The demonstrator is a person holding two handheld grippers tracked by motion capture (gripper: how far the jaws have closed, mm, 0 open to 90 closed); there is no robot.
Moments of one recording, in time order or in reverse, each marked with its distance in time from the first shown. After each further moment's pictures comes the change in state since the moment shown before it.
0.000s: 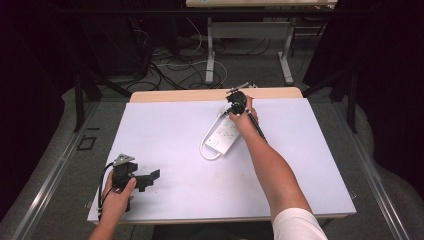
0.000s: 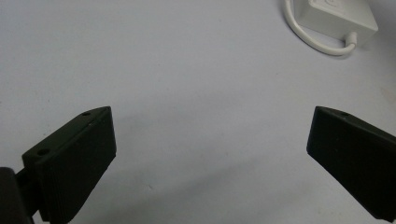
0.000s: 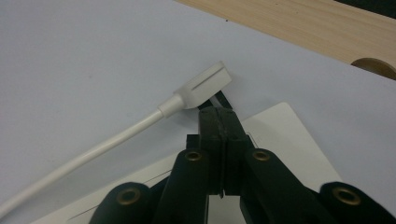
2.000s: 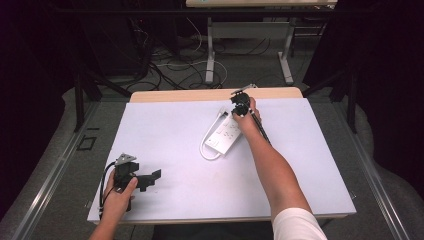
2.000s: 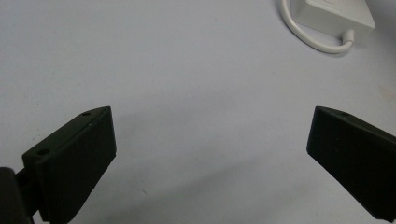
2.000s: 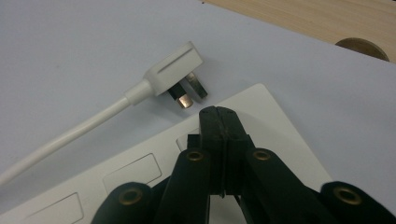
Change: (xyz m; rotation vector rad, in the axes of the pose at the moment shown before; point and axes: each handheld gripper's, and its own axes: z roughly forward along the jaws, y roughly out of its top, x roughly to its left) left arm -0.002 0.001 0.003 0.009 -0.009 0.014; right arm -0.013 -0.009 0.003 0.037 -0.031 0.030
